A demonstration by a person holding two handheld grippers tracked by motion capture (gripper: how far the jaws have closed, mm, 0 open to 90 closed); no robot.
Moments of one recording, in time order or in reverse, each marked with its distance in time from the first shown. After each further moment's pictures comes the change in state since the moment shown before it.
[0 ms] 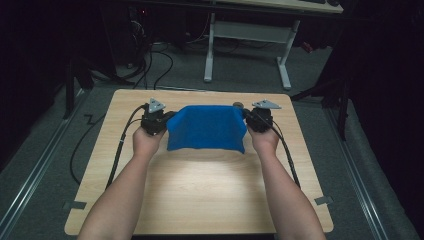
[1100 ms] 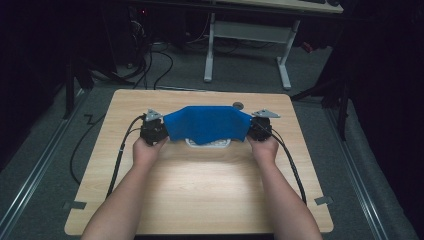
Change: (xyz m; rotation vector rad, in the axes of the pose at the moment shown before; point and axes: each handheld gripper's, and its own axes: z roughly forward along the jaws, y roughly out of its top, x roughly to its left) left arm 0.004 -0.033 0.003 0.038 -0.030 -0.093; right arm -0.001 -0.031 0.005 0.043 0.009 0.035
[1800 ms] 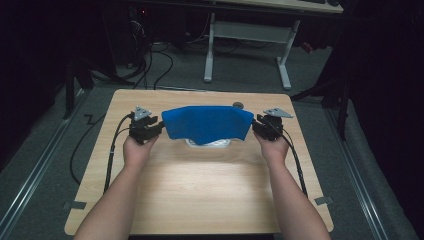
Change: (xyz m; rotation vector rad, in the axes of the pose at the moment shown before) left arm 0.016 0.004 -0.031 -0.051 0.106 -0.009; right arm -0.019 0.007 -0.029 -0.051 -0.055 0.021
